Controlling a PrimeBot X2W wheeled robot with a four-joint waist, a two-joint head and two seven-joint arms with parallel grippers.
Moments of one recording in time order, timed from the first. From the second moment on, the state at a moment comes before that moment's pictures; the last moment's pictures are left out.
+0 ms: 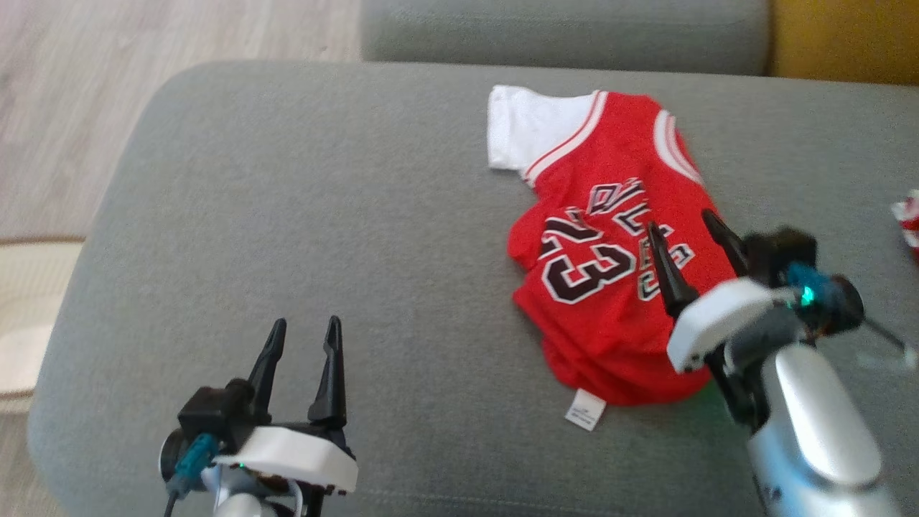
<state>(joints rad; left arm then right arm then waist) 0.03 0.08 -0.31 0.12 -0.32 0.10 -0.25 -0.27 -0.07 0.09 0.31 0.07 0.13 0.09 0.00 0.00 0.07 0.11</state>
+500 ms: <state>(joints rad) -0.01 0.06 -0.31 0.13 -0.32 0.08 -0.25 -0.47 -0.26 0.28 0.57 0.33 0.13 0.51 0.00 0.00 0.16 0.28</state>
